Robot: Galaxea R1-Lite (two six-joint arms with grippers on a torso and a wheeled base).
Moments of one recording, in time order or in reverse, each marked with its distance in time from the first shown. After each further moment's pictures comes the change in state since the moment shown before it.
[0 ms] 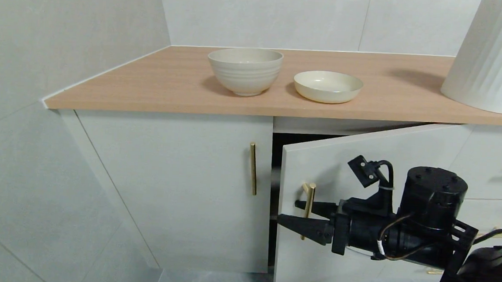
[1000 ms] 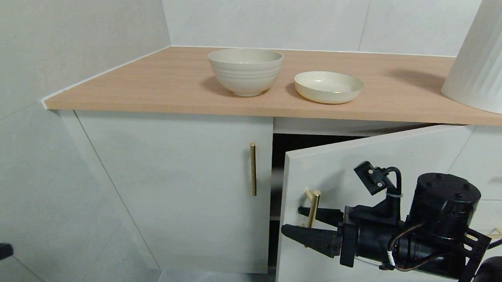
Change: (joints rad) left arm -0.073 0.599 -0.552 0.152 -0.635 -0.045; right arm 0.004 -0.024 0.051 -0.006 0.014 -0.003
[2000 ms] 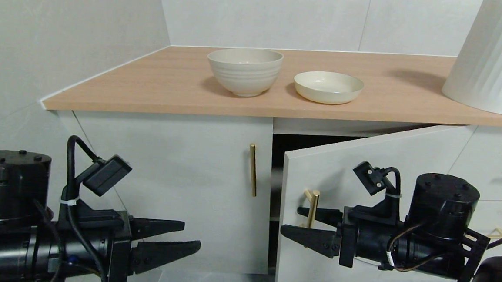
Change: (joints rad) left arm -0.254 0.756 0.072 -0.534 -0.045 -0.120; right arm 0.001 0.006 -0.001 0.002 0.001 0.000
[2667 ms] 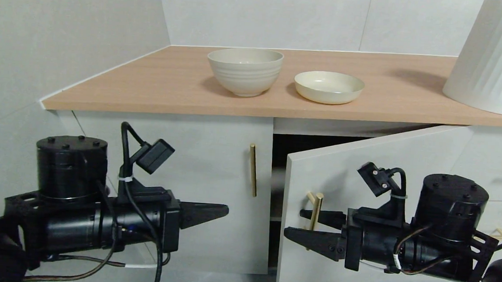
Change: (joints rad) left arm -0.098 0.217 -0.071 -0.286 -0.003 -0.107; right arm -0.004 -0.036 0.021 0.005 0.000 0.006
